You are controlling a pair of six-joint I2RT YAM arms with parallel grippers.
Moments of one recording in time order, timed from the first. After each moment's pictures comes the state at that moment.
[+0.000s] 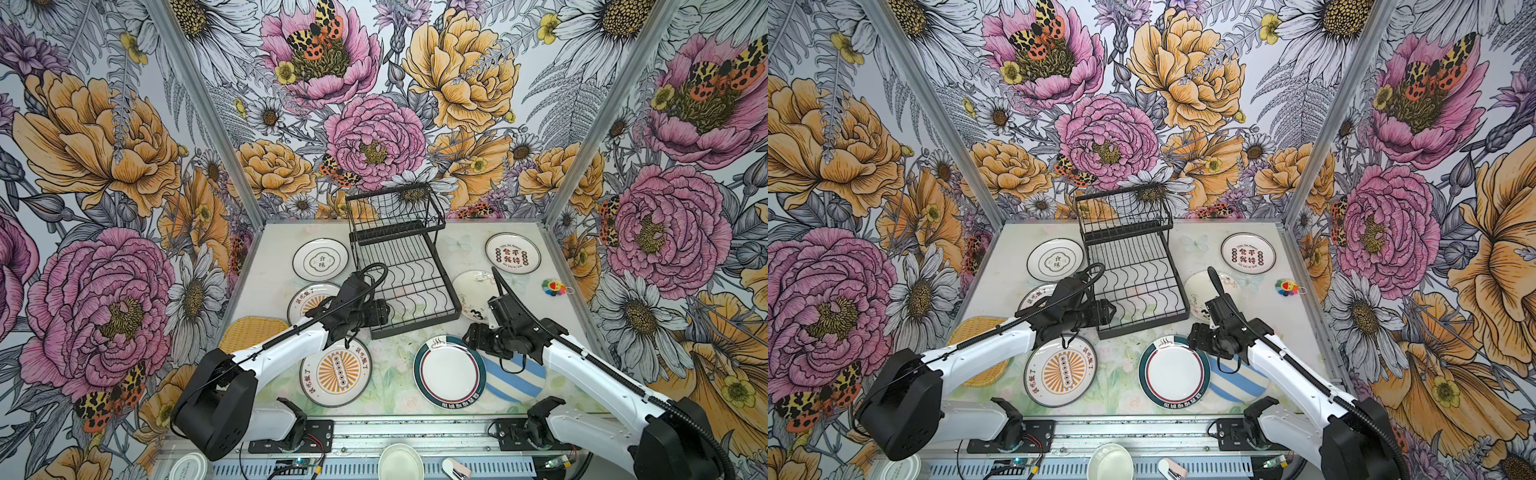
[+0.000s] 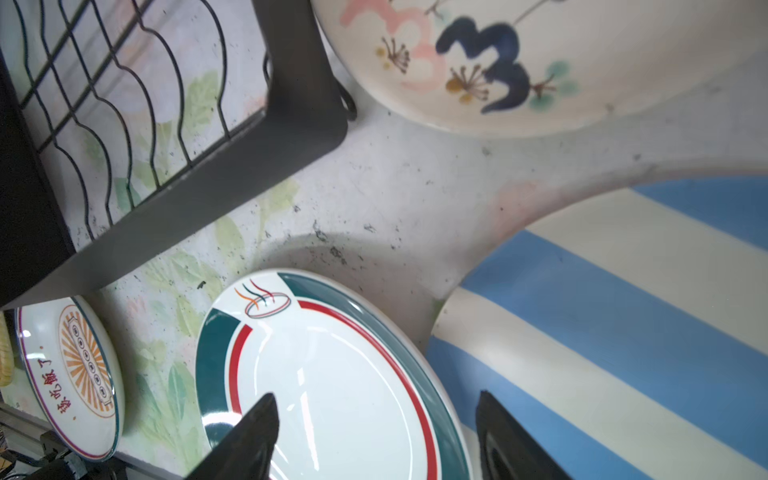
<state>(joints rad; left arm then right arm) -0.60 1.33 0.74 -0.23 0.05 -0.64 0.45 1.05 0.61 -0.71 -0.19 0.67</state>
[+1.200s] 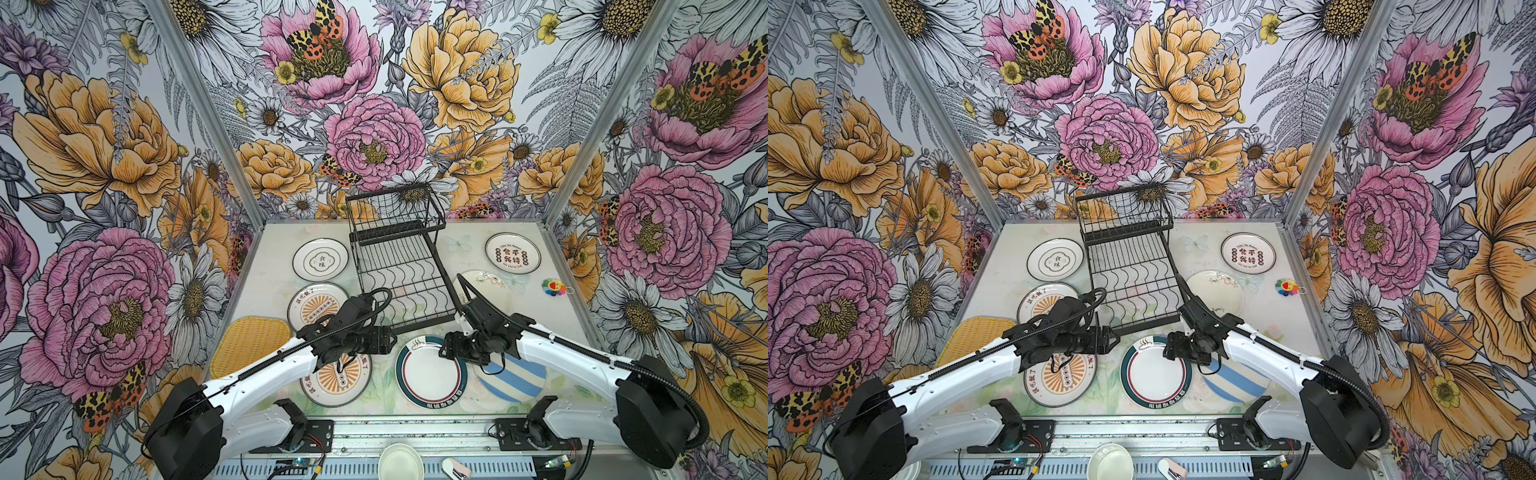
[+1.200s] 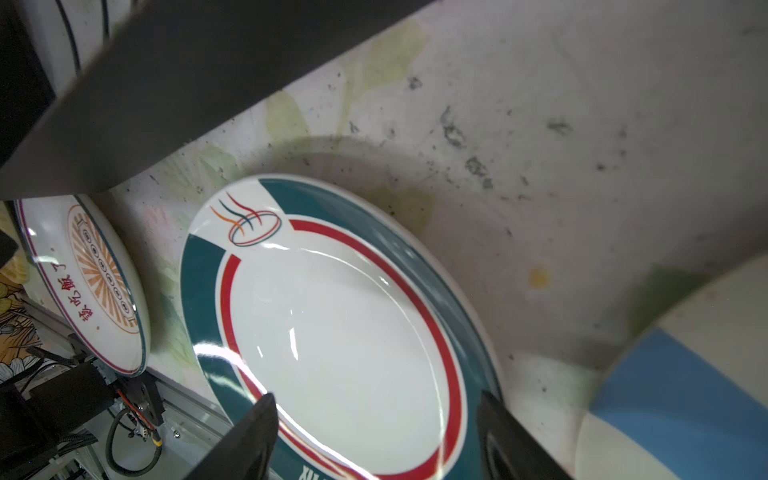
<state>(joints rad) -0.74 1.12 0.65 -0.40 0.16 -0.66 0.65 1.29 0.71 -0.62 -0.32 0.71</state>
